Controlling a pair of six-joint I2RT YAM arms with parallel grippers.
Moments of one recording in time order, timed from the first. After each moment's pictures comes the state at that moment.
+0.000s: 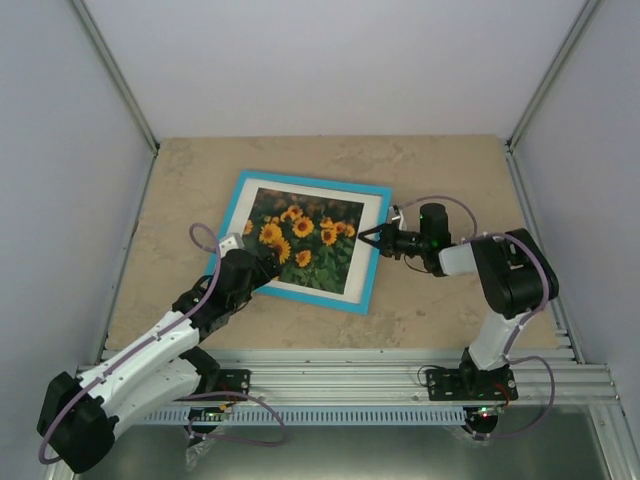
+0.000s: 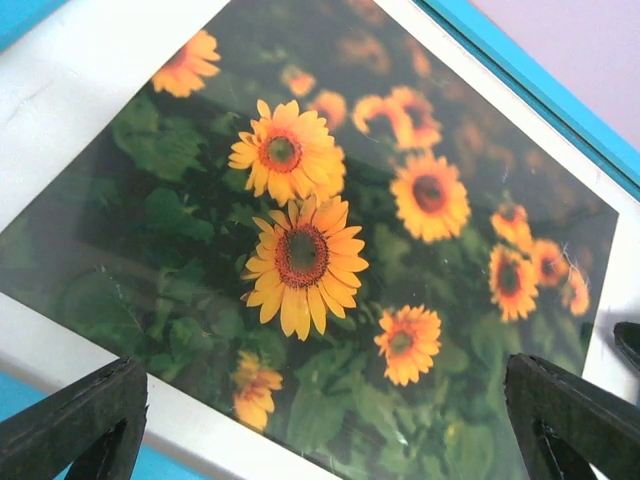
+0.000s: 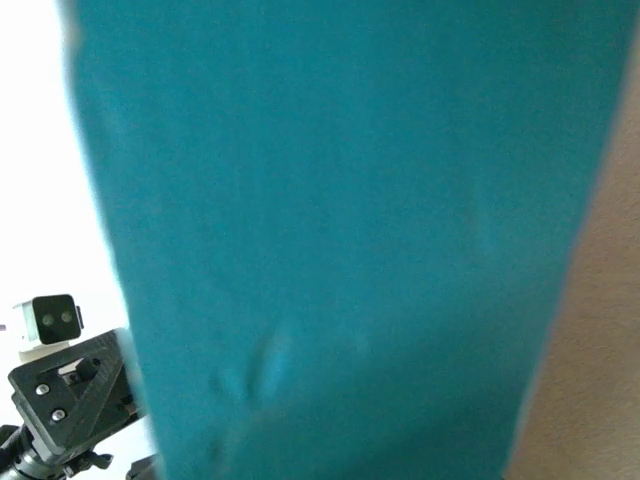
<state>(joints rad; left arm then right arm) -0.63 0.82 0.45 -0.25 -0.30 -0.94 0.29 1.78 0.65 0.65 -0.90 0.94</state>
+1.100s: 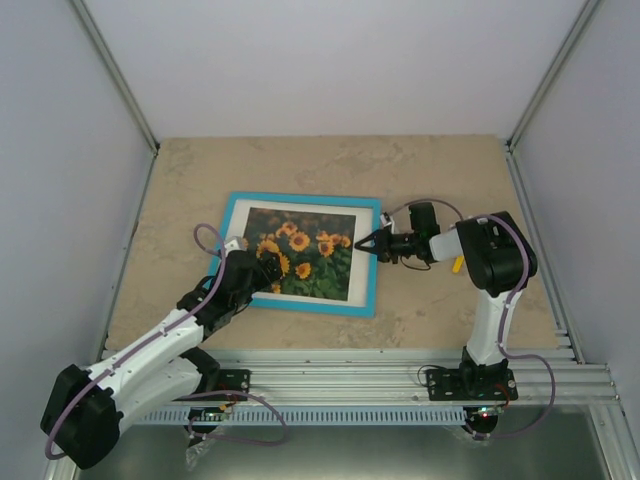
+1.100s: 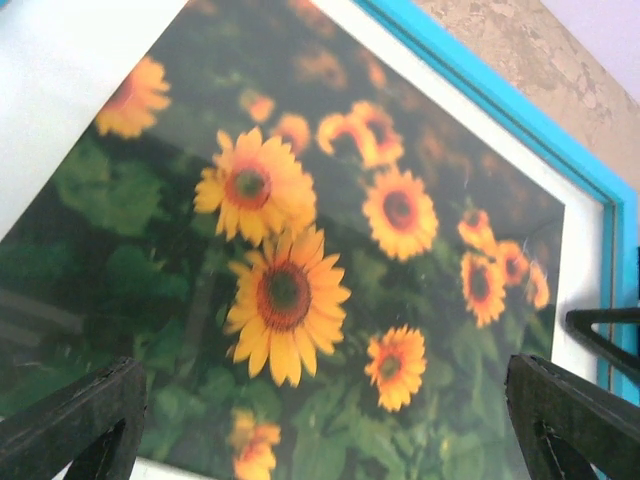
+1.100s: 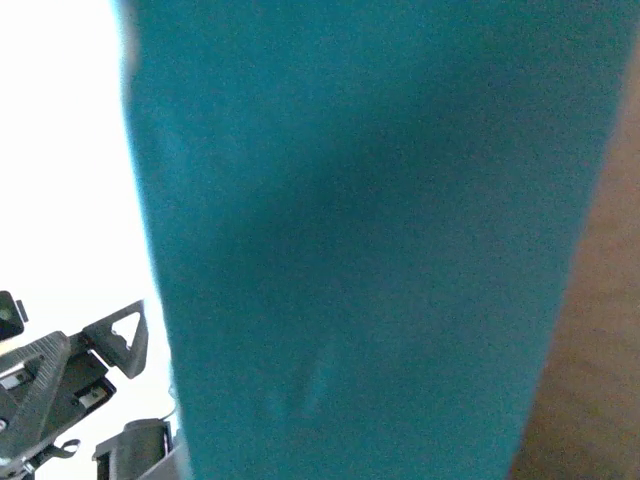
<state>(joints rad) -0.60 0.88 0.41 -0.19 -0.24 -0.93 0.27 2.01 0.86 0.36 -0.98 0.76</state>
